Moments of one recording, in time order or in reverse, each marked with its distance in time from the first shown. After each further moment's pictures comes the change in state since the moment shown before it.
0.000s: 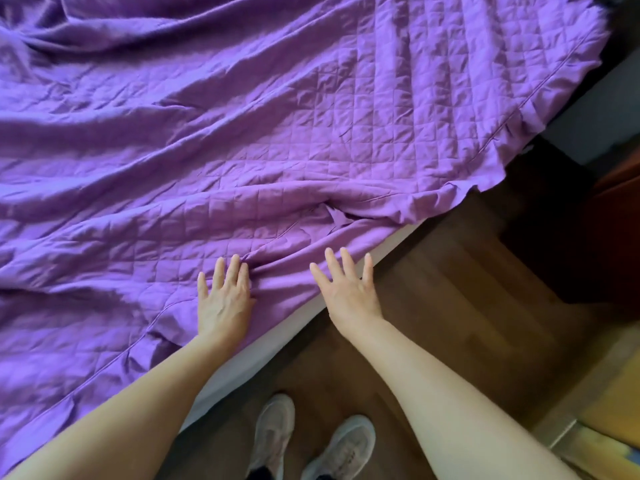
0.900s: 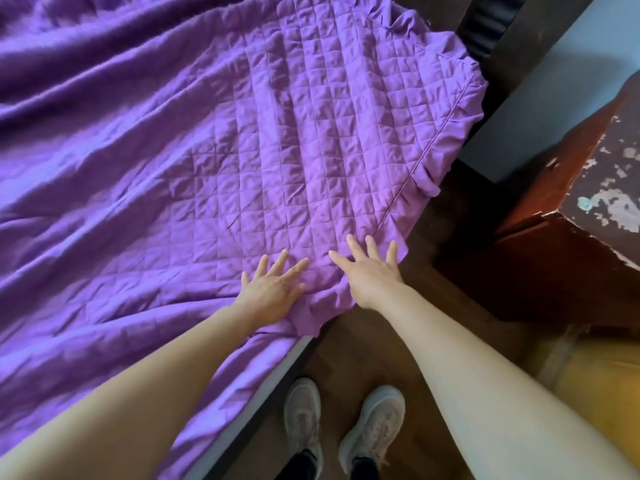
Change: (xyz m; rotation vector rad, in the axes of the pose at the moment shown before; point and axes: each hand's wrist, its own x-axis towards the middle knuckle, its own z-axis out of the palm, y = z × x) left_hand 0.212 0.235 -0.104 -0.163 -0.380 0.446; right_hand 0.095 0.277 -0.064 0.135 -0.287 0.295
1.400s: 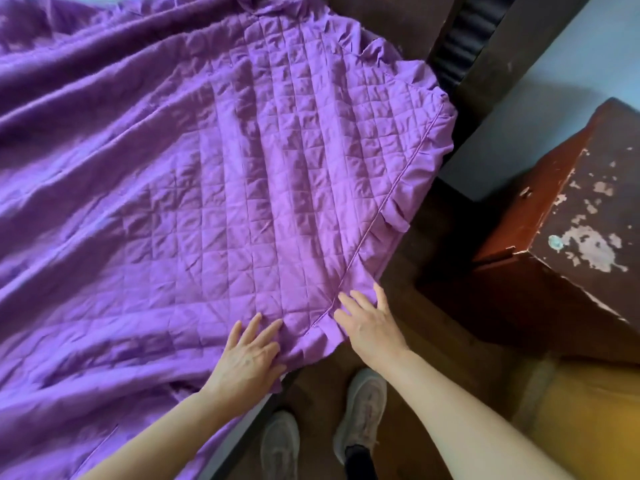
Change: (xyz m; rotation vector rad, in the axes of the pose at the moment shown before) left_hand -0.010 0.026 0.024 0.264 0.254 0.275; right_hand -0.003 0.063 0.043 -0.095 0.326 -0.172
